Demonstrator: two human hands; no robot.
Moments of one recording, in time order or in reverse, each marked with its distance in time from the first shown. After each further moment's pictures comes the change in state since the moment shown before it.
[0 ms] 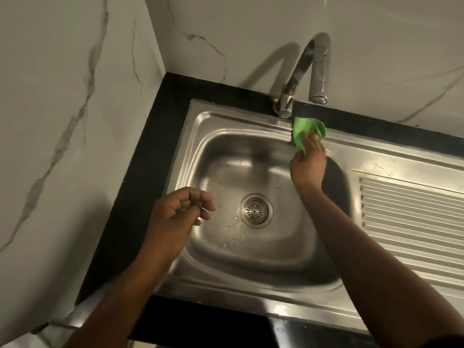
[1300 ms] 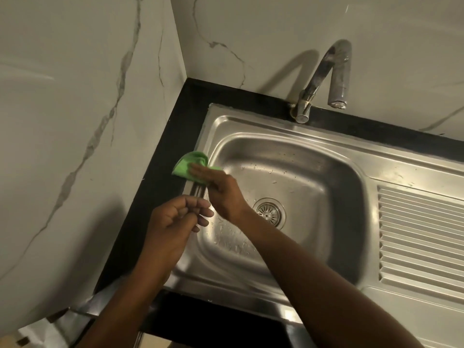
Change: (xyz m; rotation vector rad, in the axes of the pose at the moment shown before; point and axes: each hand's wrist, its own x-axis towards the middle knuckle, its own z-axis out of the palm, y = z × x) left_hand -0.014 -0.009 -0.023 -0.008 0.109 -0.038; right_hand -0.135 -0.102 0.117 0.470 -0.730 -0.330
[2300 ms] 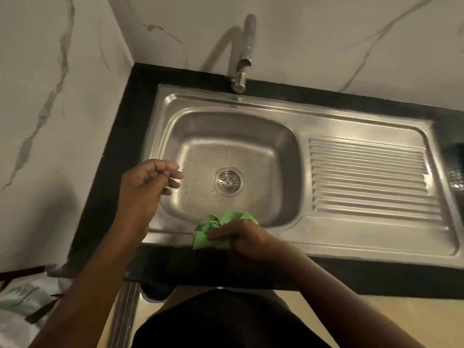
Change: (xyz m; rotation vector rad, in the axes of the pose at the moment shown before) left_hand -0.049 0.014 0.026 0.001 -0.045 0.189; right_hand -0.244 0.002 -0.097 -0.212 -0.373 0.160
